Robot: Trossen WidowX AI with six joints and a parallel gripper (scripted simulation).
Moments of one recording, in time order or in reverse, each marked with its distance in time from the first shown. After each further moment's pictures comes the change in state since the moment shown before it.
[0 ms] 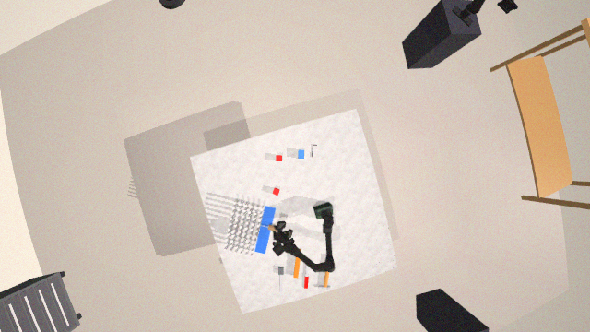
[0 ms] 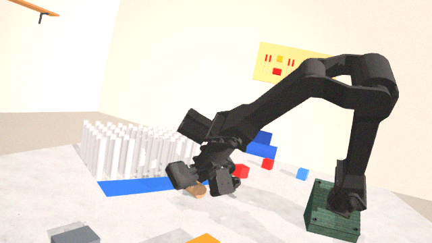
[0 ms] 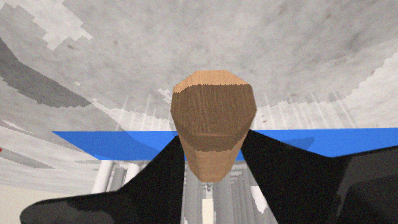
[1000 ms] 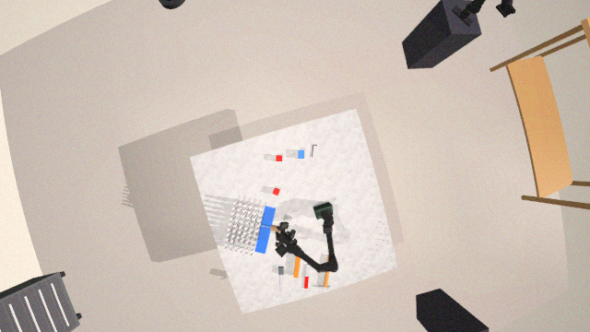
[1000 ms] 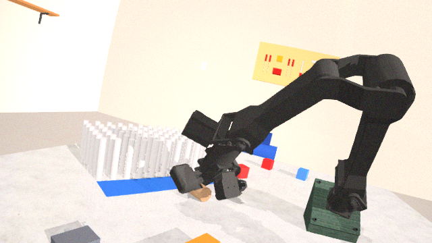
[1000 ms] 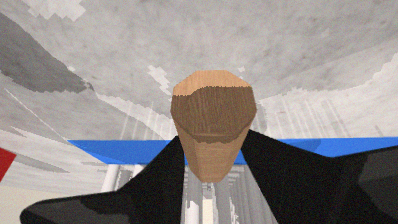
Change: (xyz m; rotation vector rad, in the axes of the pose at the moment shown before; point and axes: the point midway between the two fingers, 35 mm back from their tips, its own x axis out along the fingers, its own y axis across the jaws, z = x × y) arm -0.011 0.000 0.016 0.001 -0.002 0.000
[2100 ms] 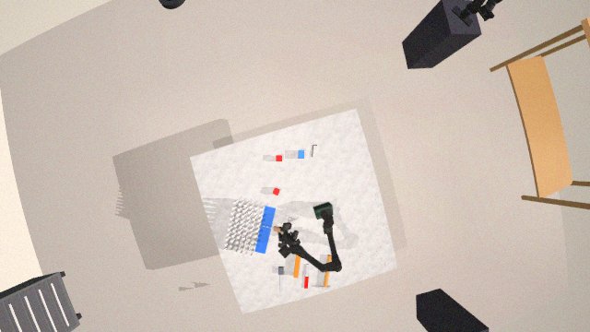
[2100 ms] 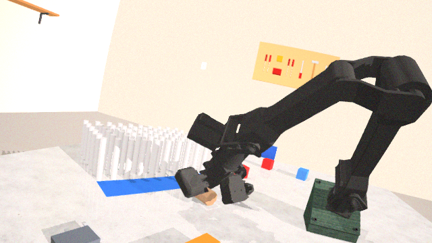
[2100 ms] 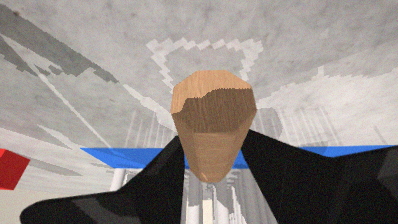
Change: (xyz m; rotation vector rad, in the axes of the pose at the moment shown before) arm -0.011 0.000 0.017 0.000 -0.002 0.000
